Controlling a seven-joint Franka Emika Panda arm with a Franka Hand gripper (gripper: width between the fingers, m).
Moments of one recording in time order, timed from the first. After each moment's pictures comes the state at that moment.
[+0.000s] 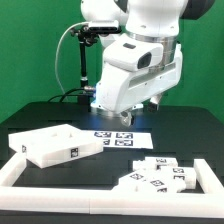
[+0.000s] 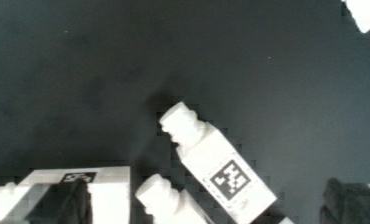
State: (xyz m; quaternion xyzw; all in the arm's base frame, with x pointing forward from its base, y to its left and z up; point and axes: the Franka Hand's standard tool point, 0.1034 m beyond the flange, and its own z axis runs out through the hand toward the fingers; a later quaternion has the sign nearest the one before) arm 0.535 0.025 0.116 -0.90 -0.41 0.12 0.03
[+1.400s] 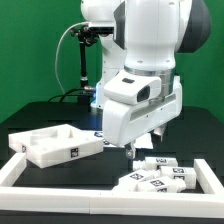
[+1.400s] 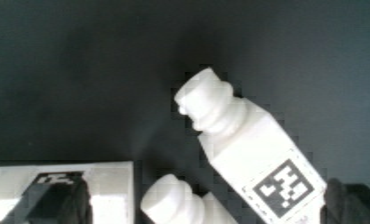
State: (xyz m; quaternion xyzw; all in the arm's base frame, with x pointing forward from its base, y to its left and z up) arm 0.547 0.033 0.055 -0.91 -0.41 0.06 0.03
